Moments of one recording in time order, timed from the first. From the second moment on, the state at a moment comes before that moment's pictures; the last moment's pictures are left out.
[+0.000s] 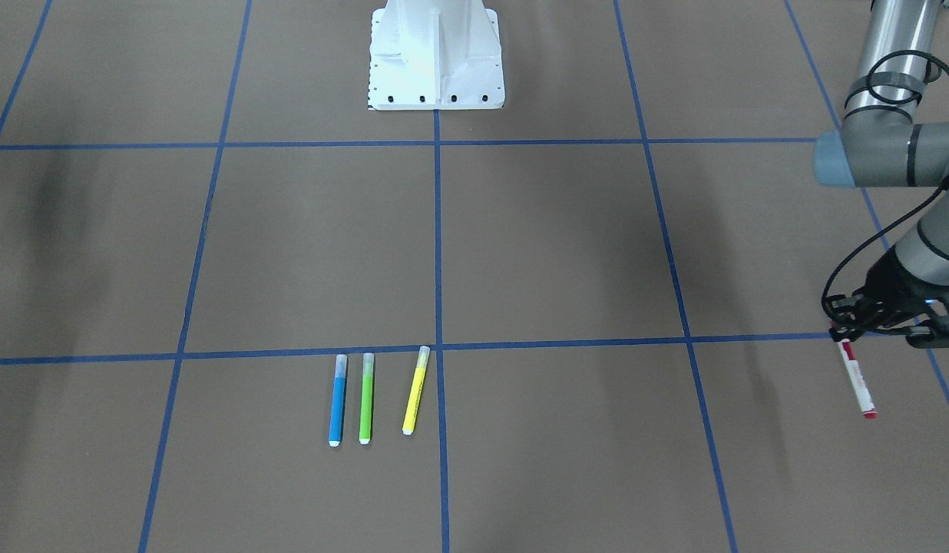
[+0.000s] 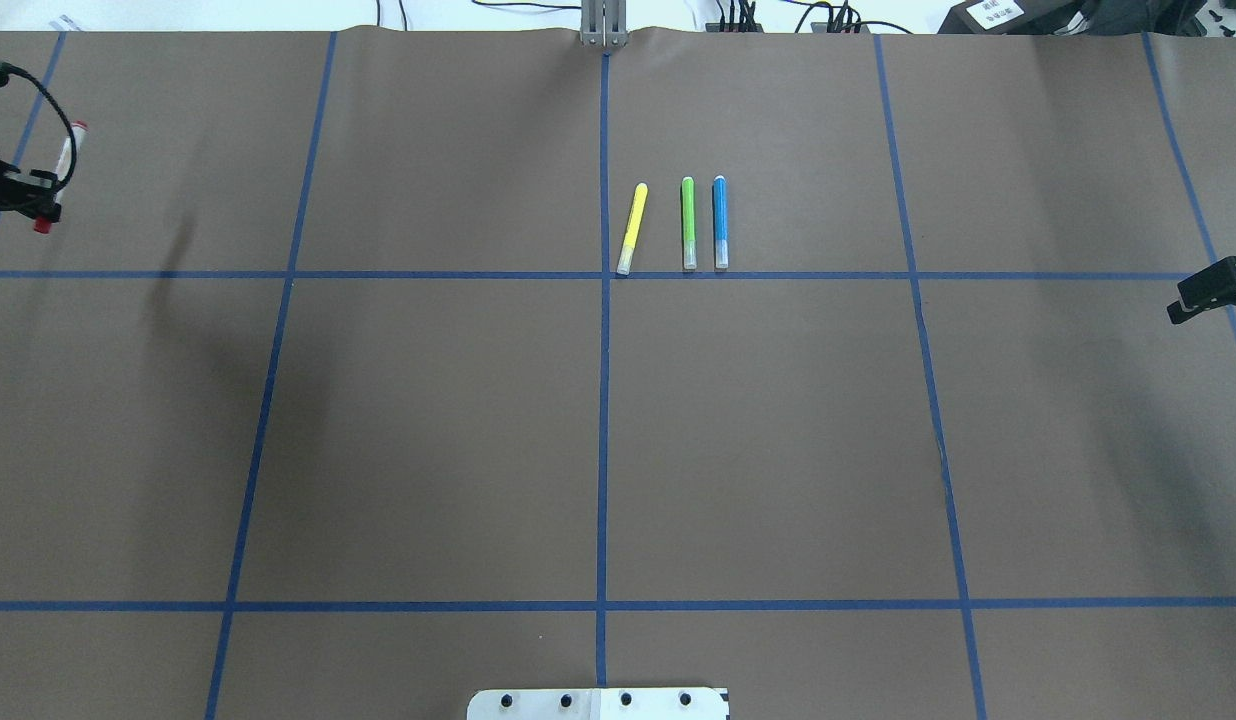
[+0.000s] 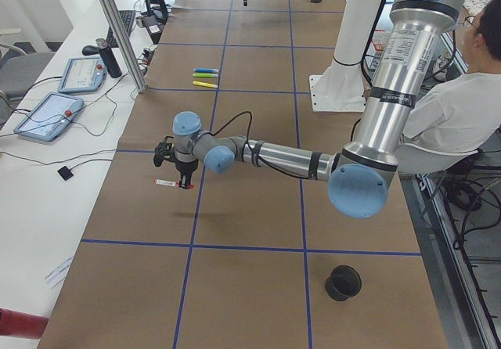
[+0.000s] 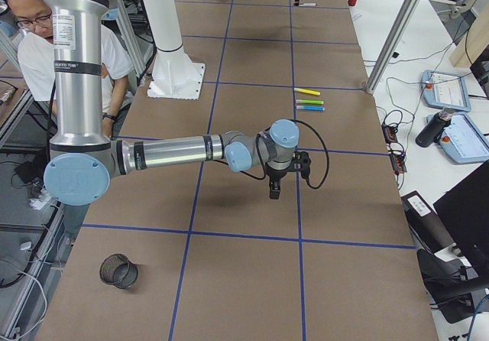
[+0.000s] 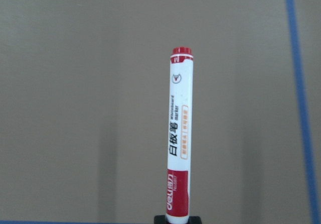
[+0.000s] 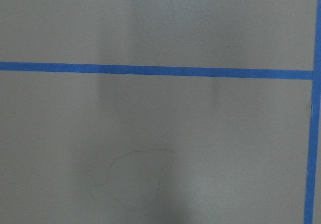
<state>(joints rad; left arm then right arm) -1.22 -1.78 -1.42 -1.99 -2.10 -0.48 1.24 -1.60 1.70 -1.36 2.34 0.42</state>
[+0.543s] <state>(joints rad) -1.40 -1.59 -1.42 -1.98 -2.11 -0.20 1.24 -1.59 1.68 -1.36 2.34 0.42</state>
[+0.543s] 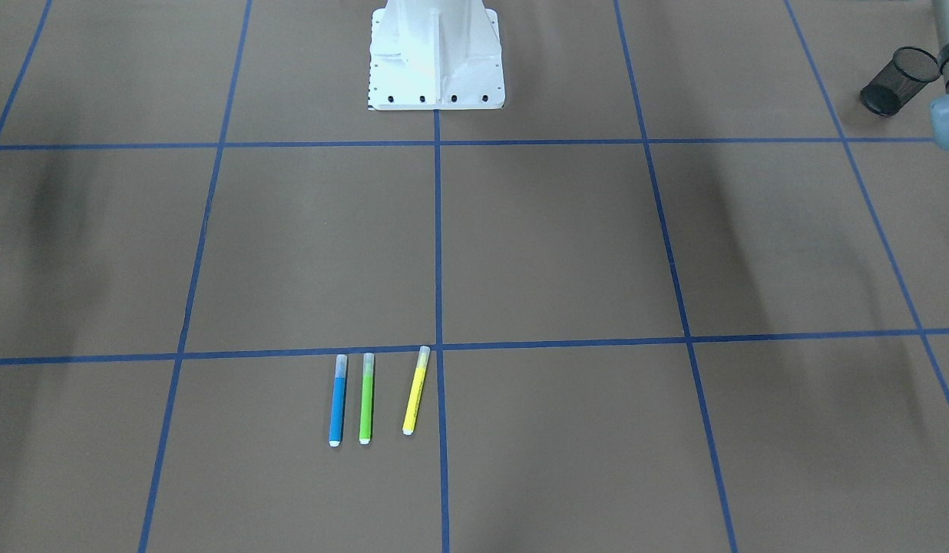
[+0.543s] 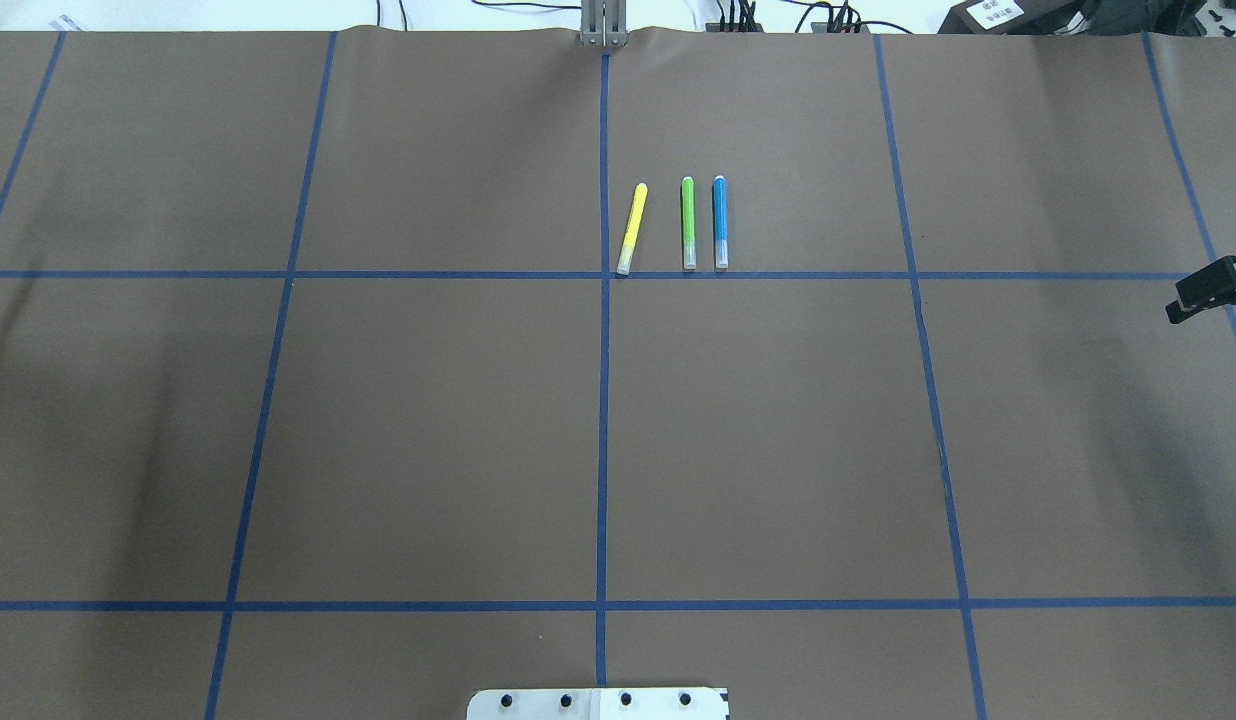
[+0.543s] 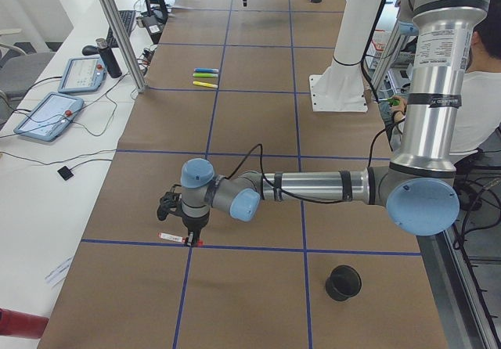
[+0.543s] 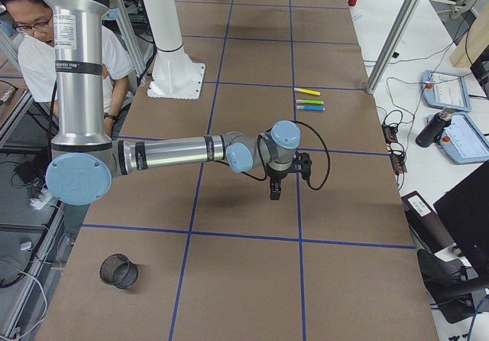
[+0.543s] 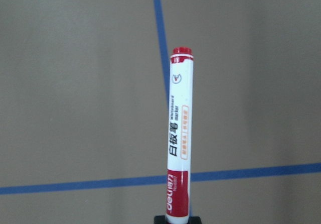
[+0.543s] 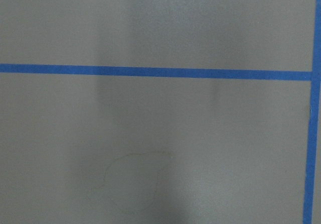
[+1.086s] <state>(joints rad) -1.49 -1.45 -1.47 -1.79 -2.26 -0.16 1.24 -1.59 1.65 -1.36 2.33 0.42</state>
